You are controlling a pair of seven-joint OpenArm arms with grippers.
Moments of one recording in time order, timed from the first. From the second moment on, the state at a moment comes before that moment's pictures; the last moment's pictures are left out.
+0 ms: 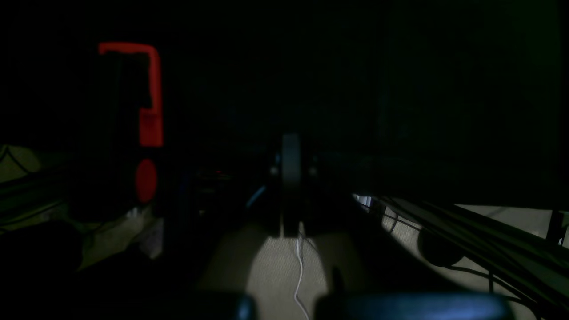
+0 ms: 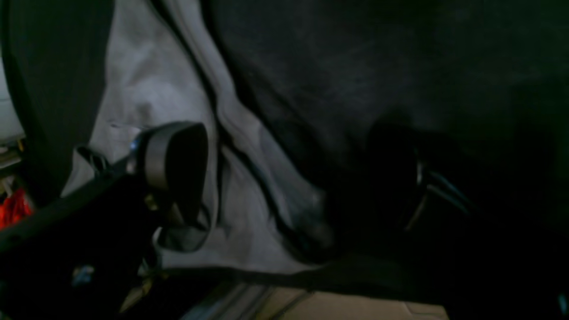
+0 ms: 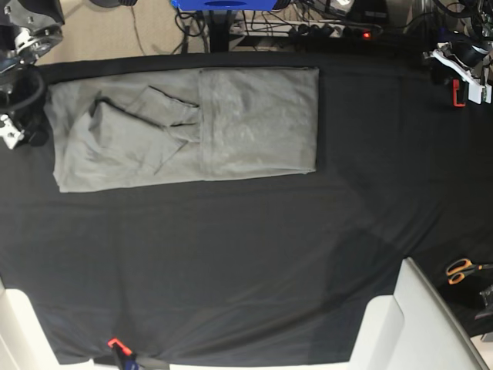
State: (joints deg) left arm 29.5 -20.9 -41.1 75.4 -26.5 -39.1 32.4; right arm 9.5 12.9 70.9 52.3 19.8 40.8 -75.5
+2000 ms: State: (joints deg) left arm 25.5 -15.4 -37.1 76.8 -17.5 -39.2 32.8; right arm 10.1 7.5 51.6 54.1 25.9 40.6 -80.2
